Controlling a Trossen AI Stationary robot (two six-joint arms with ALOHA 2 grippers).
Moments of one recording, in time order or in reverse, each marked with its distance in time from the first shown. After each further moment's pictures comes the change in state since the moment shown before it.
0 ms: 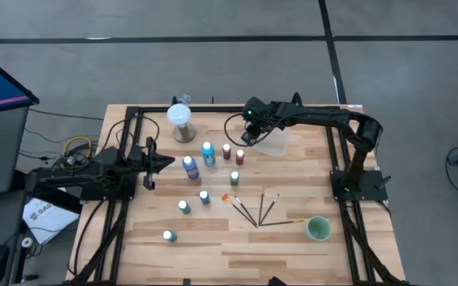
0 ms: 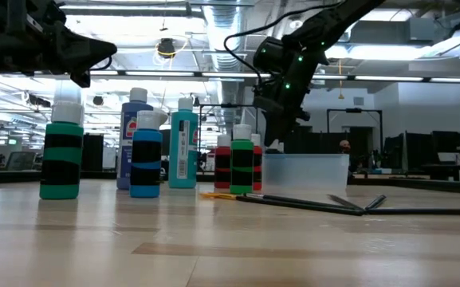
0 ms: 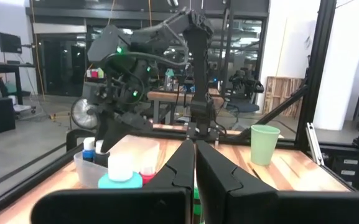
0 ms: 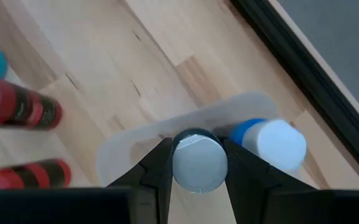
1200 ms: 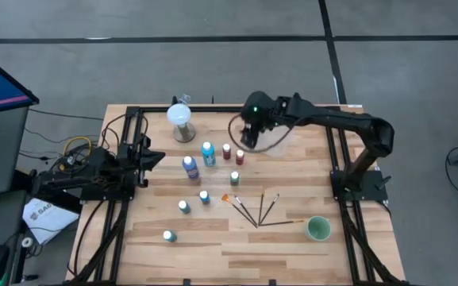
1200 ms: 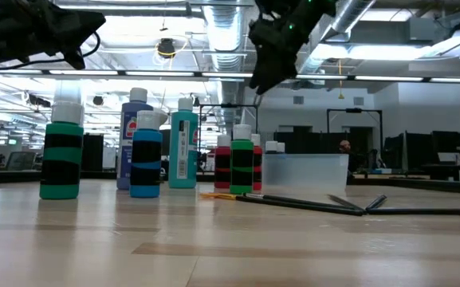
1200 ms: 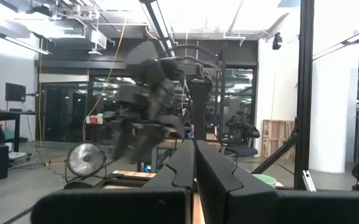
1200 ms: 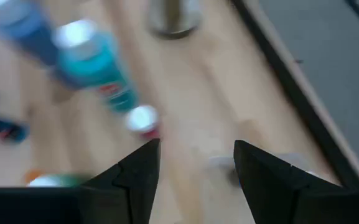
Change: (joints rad) left arm 0.000 -0.143 0.000 0.069 0.000 0.000; right arm 0.130 -0.143 0.161 -0.139 -0.107 -0.094
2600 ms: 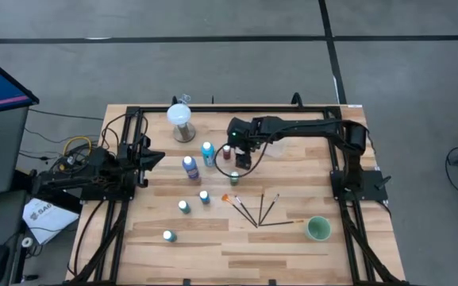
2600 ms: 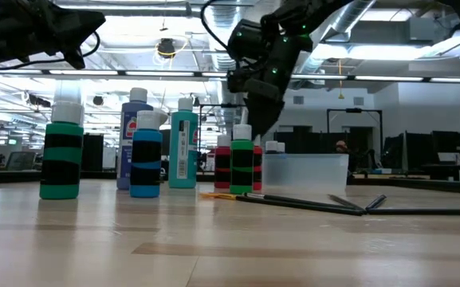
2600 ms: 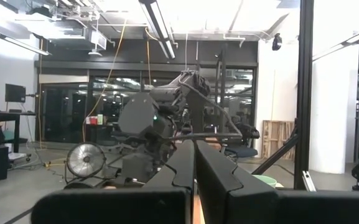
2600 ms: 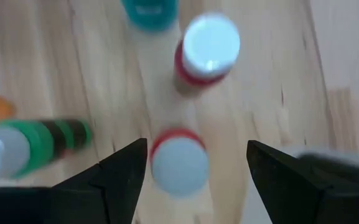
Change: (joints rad) left arm 0.001 0.000 0.000 0.004 0.000 0.000; right arm 0.064 0.256 0.000 -0.010 -0.023 -0.108
